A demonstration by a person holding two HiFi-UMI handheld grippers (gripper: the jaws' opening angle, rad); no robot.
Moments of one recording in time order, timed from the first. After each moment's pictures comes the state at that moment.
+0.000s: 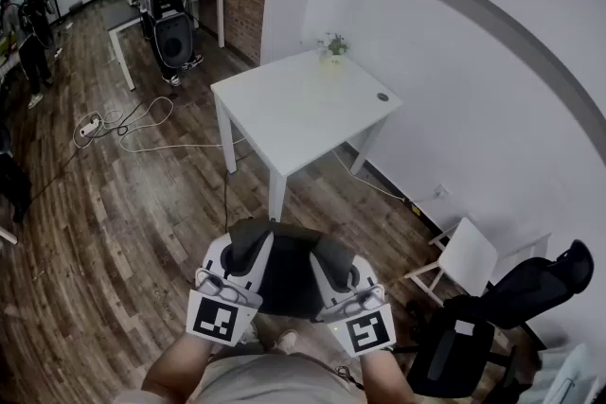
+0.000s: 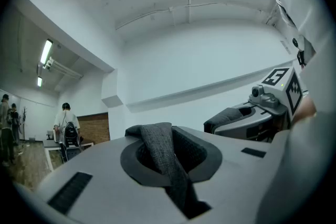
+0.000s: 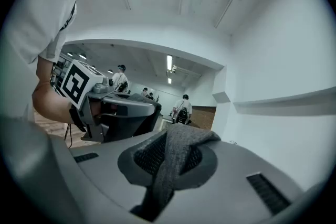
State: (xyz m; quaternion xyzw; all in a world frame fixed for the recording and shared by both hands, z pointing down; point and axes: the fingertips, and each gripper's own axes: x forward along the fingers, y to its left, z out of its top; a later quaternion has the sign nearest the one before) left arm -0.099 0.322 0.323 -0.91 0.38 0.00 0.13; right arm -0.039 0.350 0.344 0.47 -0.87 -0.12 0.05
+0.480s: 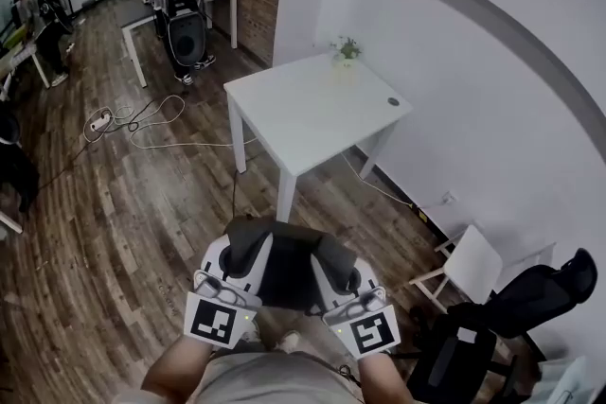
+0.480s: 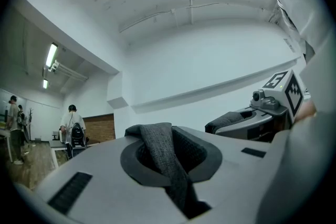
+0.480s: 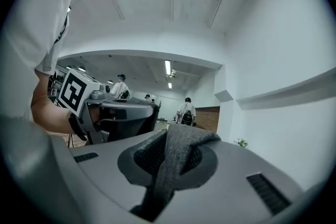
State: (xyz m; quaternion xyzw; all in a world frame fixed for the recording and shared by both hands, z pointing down) left arm -0.114 0.338 0.319 -0.90 0.42 0.02 0.09; right arm -0.044 0.363 0.344 0.46 -0.88 -0.09 0.03
